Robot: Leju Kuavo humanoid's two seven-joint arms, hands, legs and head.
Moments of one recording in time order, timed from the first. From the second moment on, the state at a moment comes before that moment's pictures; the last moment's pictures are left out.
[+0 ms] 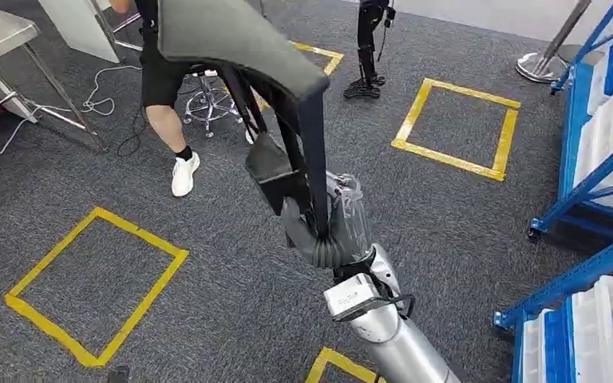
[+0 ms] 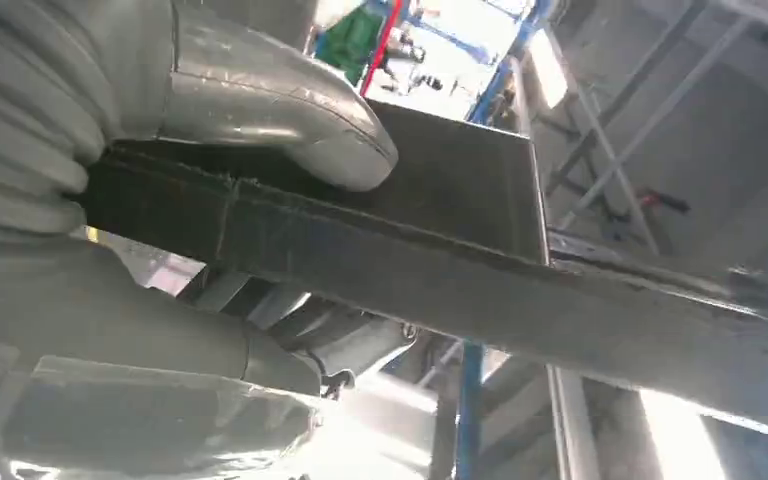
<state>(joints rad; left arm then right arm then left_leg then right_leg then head) -0.13 -0.08 0.60 -0.22 -0.48 0.10 -0.44 -0.30 0.09 0.61 -1.64 0.31 -0.30 -0.52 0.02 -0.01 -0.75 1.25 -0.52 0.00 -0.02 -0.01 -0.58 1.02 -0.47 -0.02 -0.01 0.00</state>
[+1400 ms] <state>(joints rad) -0.13 -0.08 0.60 -0.22 -0.52 0.20 -0.40 -0.28 0.09 0.61 -1.64 0.30 -0.30 -0.51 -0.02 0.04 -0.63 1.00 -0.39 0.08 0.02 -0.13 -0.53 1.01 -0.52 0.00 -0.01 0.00</state>
